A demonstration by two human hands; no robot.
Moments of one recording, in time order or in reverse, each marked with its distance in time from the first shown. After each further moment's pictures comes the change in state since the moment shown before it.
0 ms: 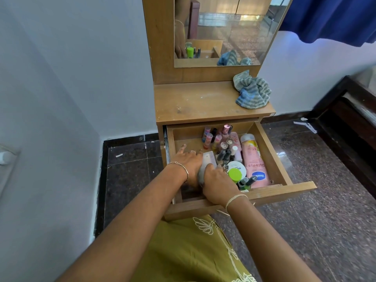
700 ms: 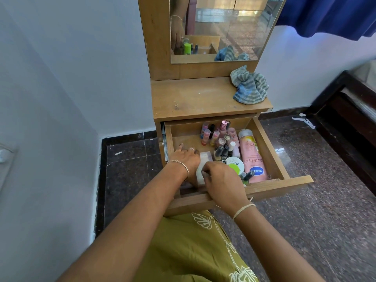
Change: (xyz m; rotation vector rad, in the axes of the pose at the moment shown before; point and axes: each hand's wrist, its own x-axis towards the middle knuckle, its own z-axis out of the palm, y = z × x) left_hand -0.003 0.006 0.005 0.079 -0.024 -0.057; right_hand -0.015 0.017 0.012 0.127 0.407 -0.137
